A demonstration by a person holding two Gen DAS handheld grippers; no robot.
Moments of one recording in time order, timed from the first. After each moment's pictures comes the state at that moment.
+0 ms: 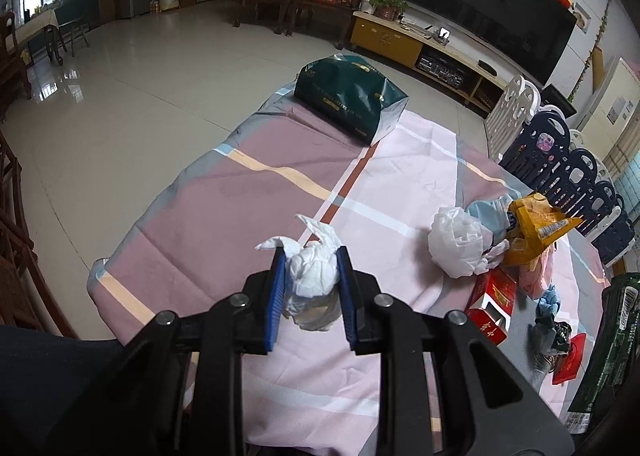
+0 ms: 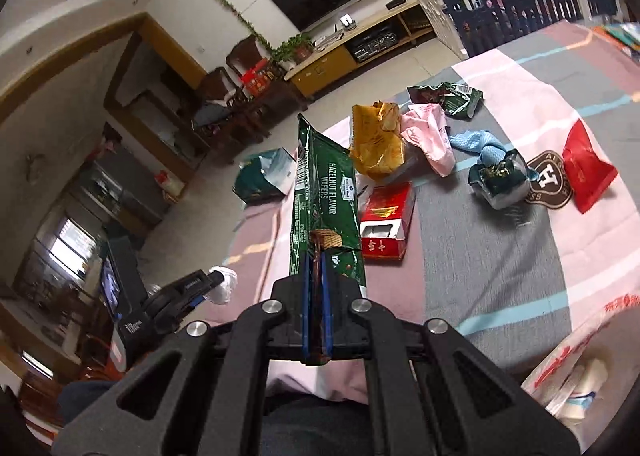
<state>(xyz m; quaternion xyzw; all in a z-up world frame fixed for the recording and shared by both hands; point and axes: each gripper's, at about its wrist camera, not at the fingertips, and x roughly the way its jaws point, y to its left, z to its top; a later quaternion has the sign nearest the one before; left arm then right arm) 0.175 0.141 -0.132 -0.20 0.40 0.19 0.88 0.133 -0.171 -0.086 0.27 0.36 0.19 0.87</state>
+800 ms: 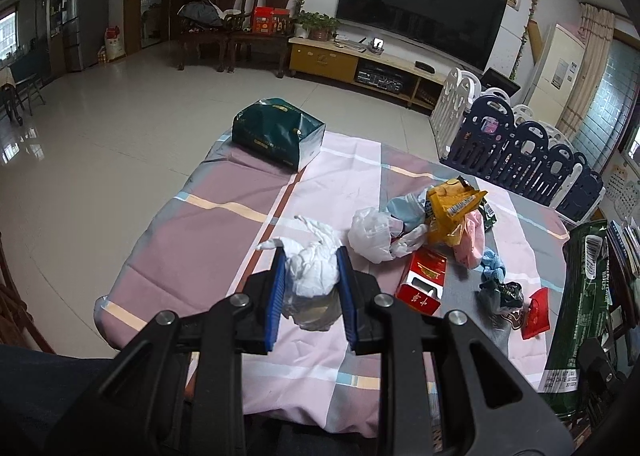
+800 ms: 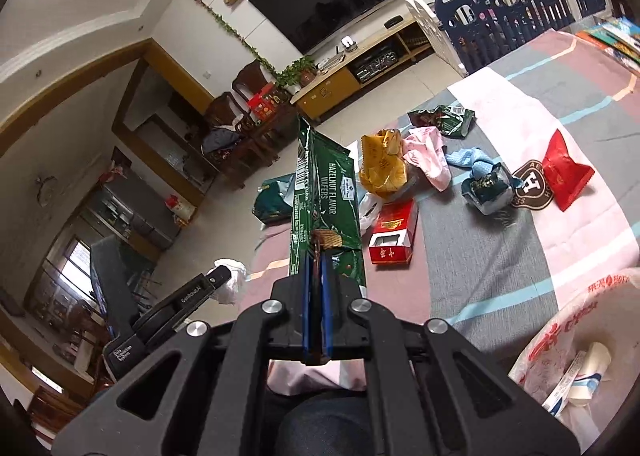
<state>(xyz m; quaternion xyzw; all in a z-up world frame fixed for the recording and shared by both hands) 0.136 0.091 -0.066 -0.13 0.36 0.10 0.92 0.093 -0.188 -0.056 0.30 0.33 0.19 0.87</state>
